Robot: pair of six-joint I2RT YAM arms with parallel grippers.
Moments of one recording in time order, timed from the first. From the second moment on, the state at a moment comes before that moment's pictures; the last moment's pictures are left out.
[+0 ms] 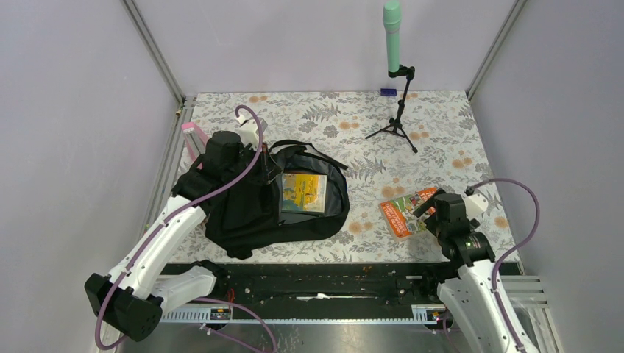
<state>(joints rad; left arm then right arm) -0.45 1.03 1.04 -0.52 0.26 -0.31 0.20 0.53 0.50 -0.81 0.41 0.84</state>
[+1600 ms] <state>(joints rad) -0.45 1.03 1.04 -0.52 0.25 -0.31 0.10 0.74 0.24 -0.33 0.17 0.95</state>
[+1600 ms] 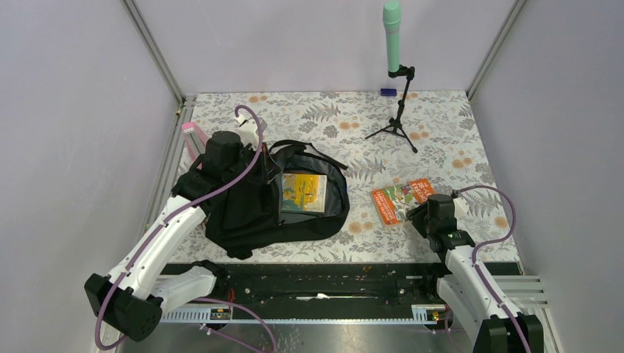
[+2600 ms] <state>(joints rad) -0.45 1.03 1.04 -0.52 0.25 -0.30 0.10 0.79 0.23 0.05 0.11 0.85</state>
